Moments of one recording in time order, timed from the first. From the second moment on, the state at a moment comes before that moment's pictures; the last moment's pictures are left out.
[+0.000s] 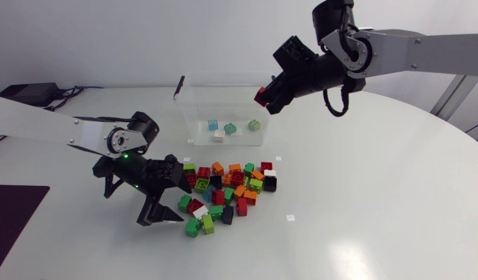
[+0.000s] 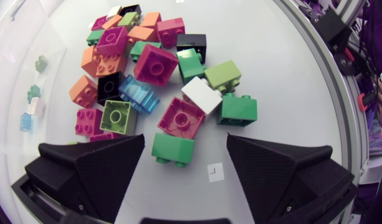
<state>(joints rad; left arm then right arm) -0.27 1.85 0.98 -0.58 0.52 1.42 0.34 1.82 1.45 -0.30 -0.36 -0.52</state>
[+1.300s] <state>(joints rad) -0.20 1.70 1.07 -0.67 0.49 1.45 0.32 2.13 1.80 -0.24 -0.30 -0.44</state>
